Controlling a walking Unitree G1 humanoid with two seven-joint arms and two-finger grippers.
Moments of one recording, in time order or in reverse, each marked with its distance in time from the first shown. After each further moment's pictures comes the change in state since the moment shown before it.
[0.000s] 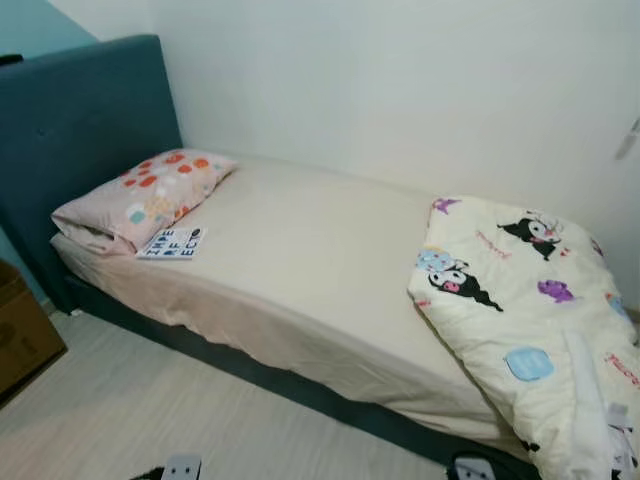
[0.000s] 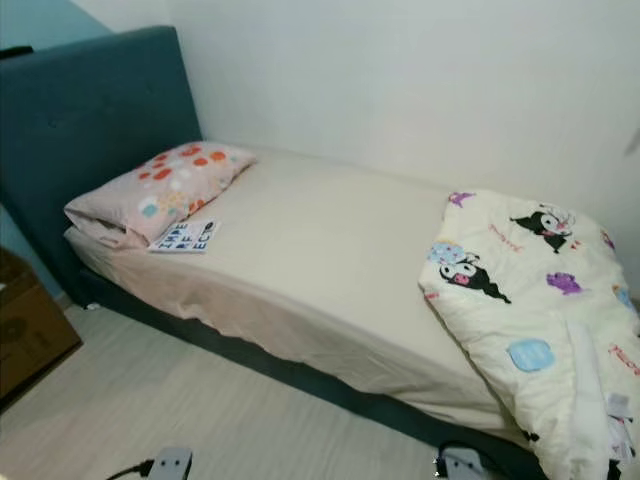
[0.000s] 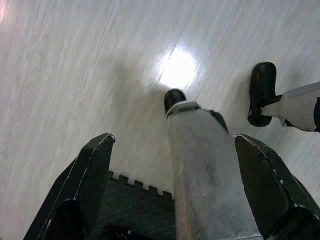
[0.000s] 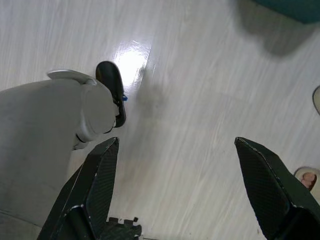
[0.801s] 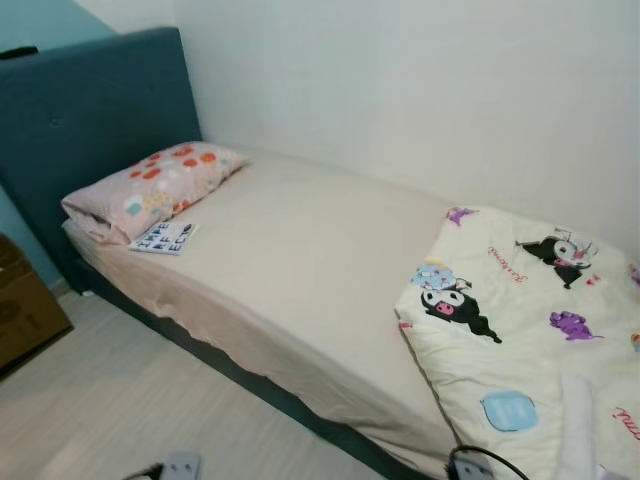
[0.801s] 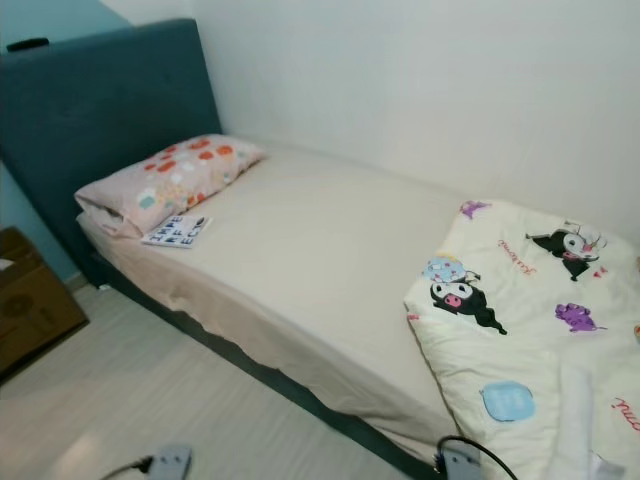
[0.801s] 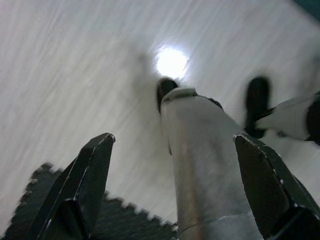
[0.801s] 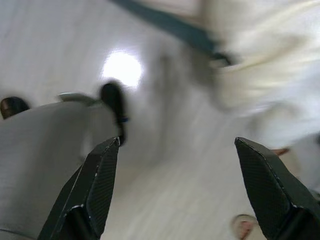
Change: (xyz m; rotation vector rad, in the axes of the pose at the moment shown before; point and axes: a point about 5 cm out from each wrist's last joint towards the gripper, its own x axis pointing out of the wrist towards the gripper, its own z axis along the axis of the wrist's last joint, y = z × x) left arm 0.000 -0.005 -0.002 -0.002 0.006 -0.025; right arm 0.000 -0.009 -0.002 -0.017 0.006 -0.024
